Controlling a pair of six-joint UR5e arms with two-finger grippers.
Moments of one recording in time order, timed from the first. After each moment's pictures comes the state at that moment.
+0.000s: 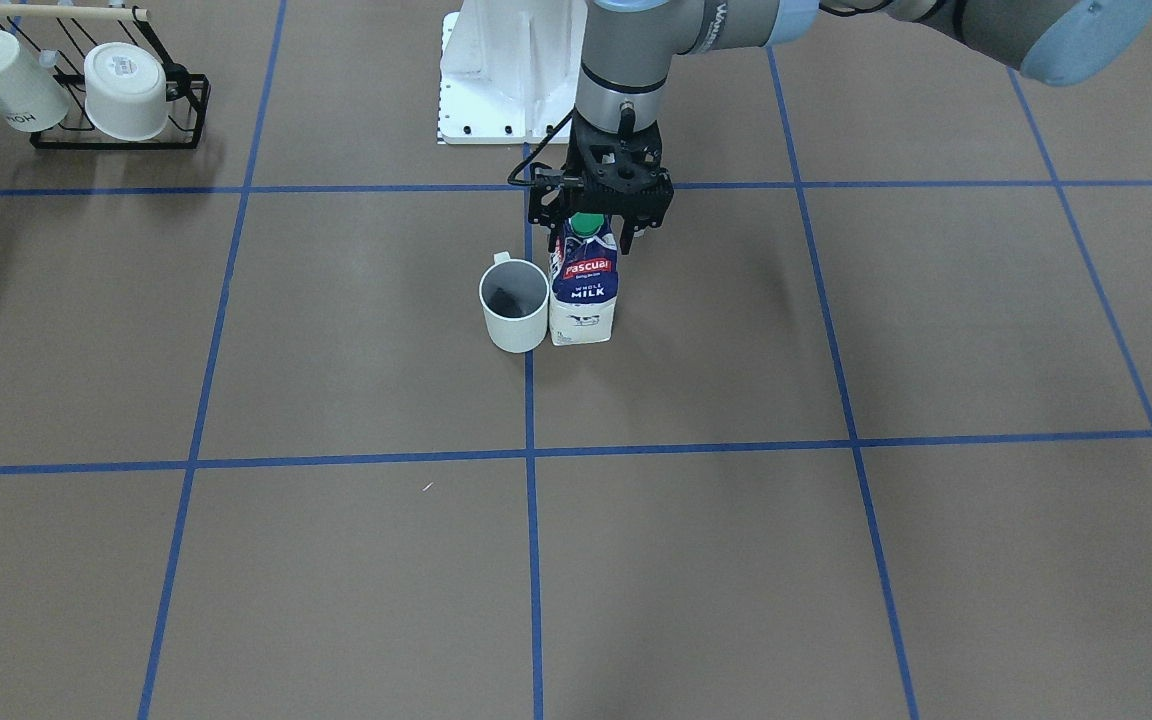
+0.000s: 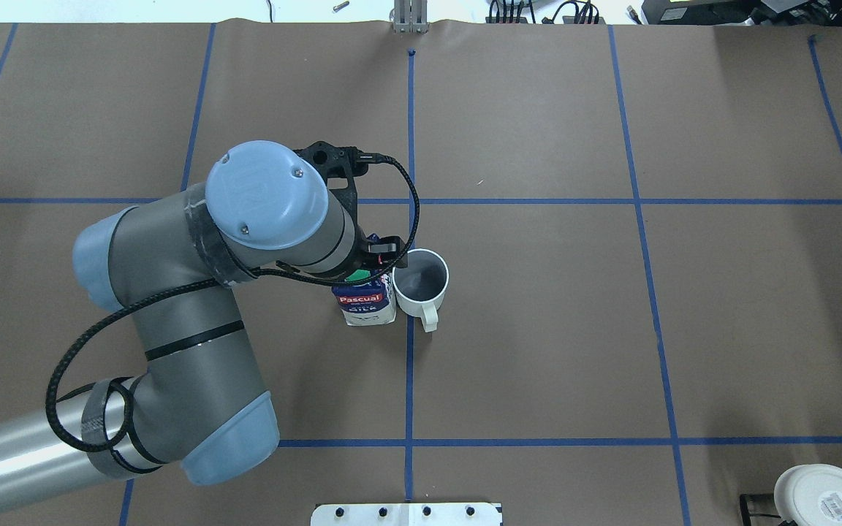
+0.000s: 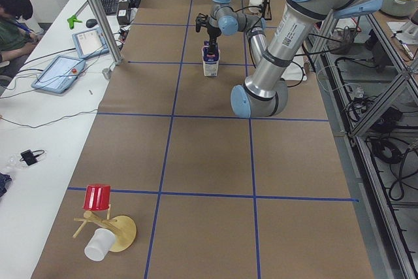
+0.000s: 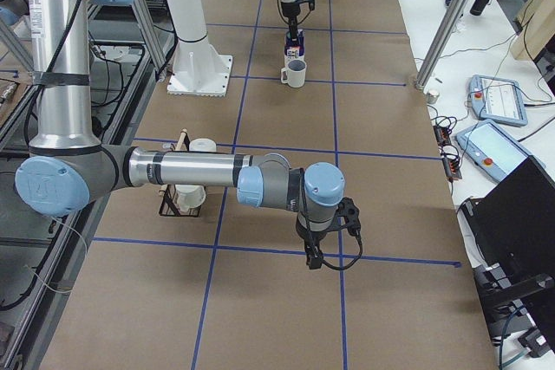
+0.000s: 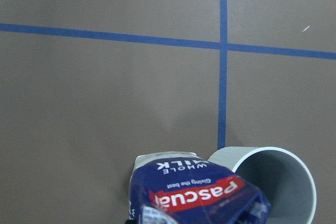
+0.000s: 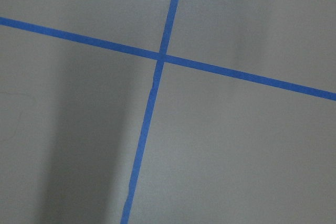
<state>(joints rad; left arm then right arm) -0.52 -2.28 -1.88 -1.47 -1.78 -1.23 1.59 -1.59 1.61 -1.63 2.31 -0.26</state>
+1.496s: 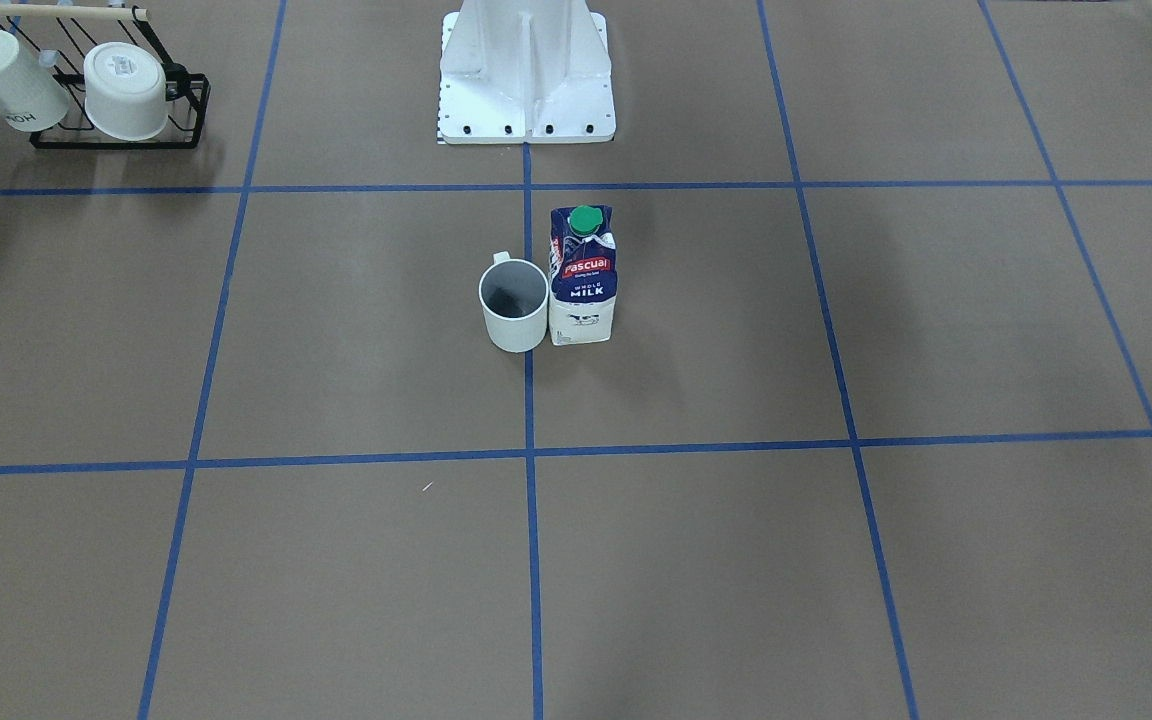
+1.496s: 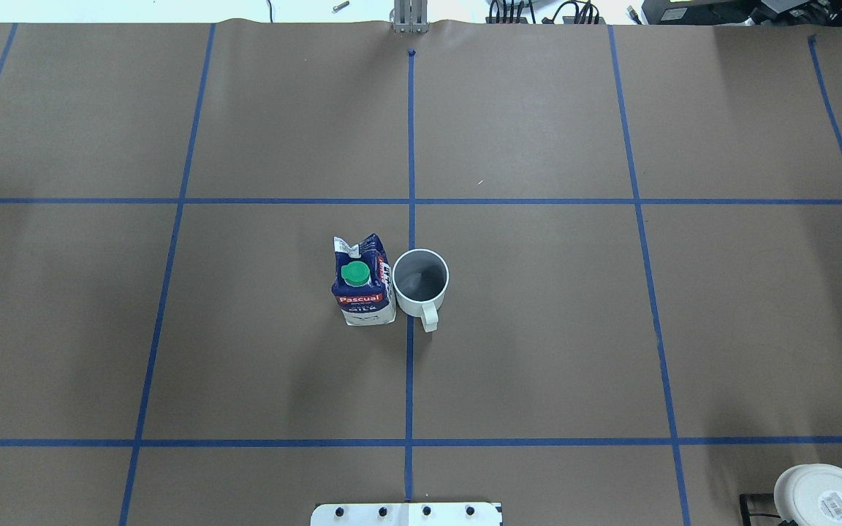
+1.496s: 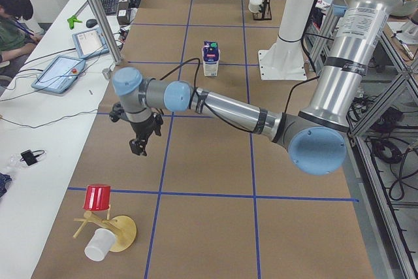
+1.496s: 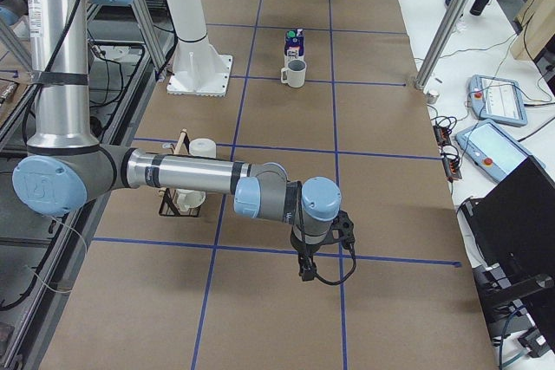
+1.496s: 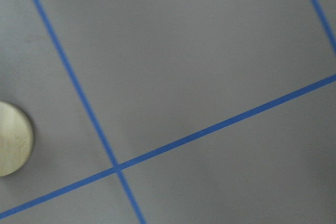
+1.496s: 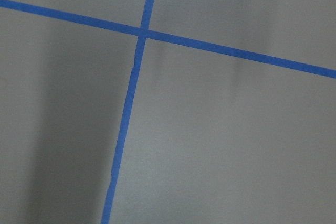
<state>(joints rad) -1.55 -1.81 -1.51 -1.40 -2.31 0.35 1.59 -1.61 1.56 -1.62 2.29 -0.28</state>
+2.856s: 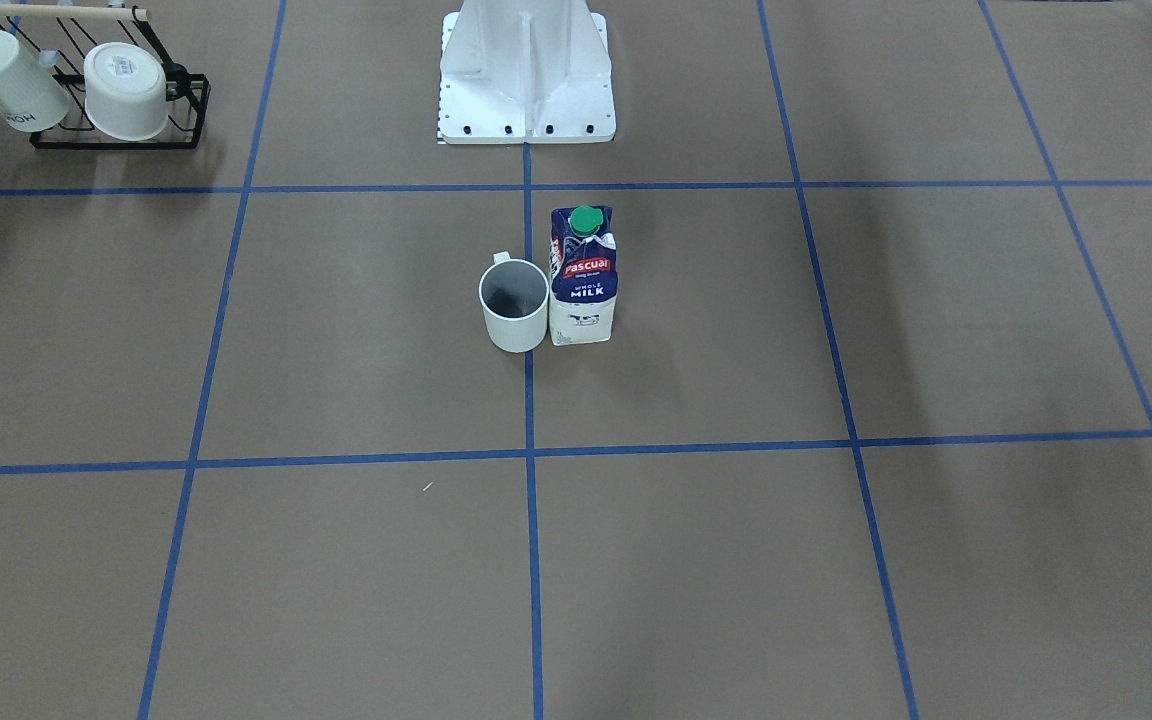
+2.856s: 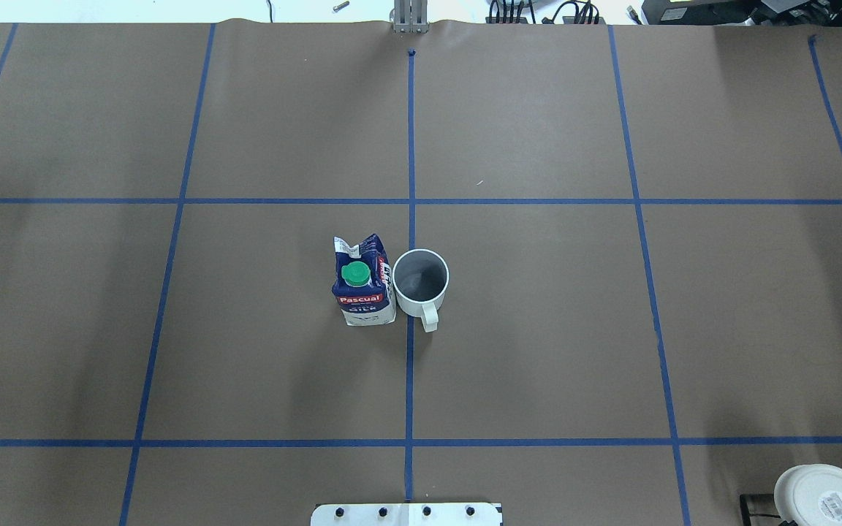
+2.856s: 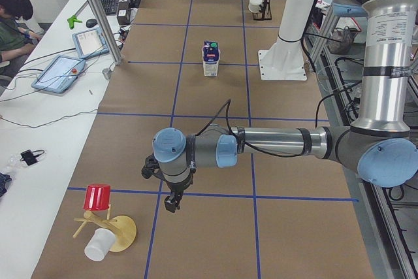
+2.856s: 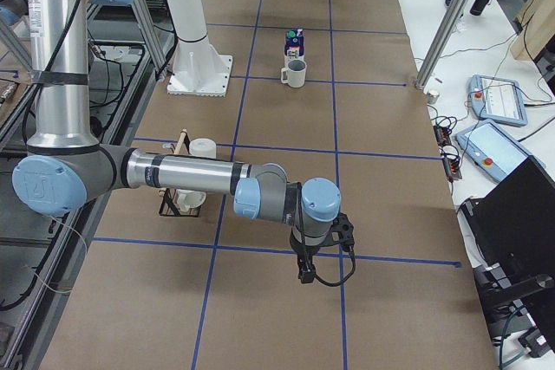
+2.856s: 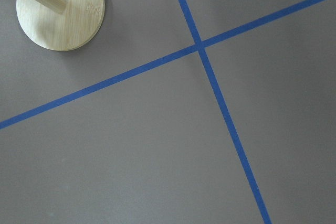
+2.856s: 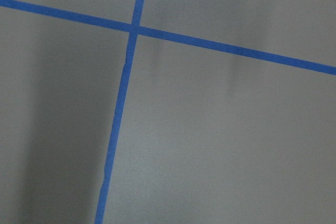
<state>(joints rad) -1.62 -1.55 -1.60 -1.51 -2.31 0.44 1.59 -1.61 1.56 -1.62 2.27 -0.27</state>
